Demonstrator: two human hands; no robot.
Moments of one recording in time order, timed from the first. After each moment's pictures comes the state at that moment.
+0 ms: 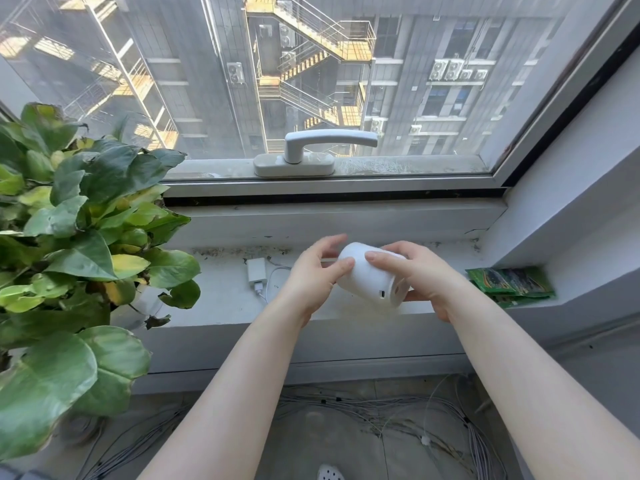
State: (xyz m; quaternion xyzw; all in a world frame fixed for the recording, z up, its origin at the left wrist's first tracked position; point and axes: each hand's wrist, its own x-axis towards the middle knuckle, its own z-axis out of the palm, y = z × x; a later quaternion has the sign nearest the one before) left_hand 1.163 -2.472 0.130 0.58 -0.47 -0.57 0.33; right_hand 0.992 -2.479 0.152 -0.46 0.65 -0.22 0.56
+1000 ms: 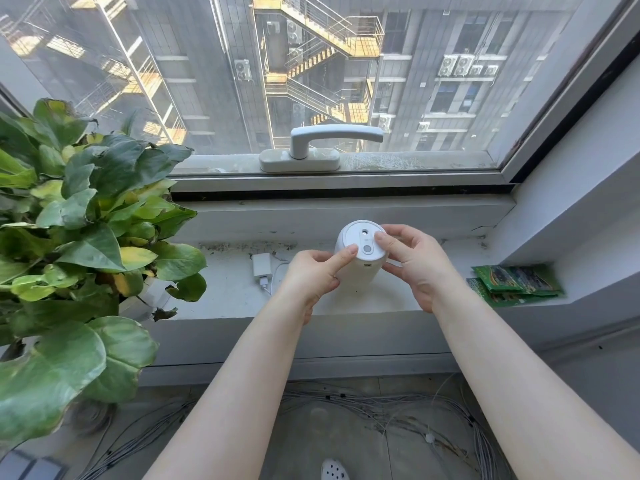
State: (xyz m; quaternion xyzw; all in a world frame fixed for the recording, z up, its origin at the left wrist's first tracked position) left_hand 1.165 -2.473 0.127 0.62 -0.33 -0.62 0.34; right_hand 1.003 -2.491 0.127 -0.38 0.58 -0.42 0.59
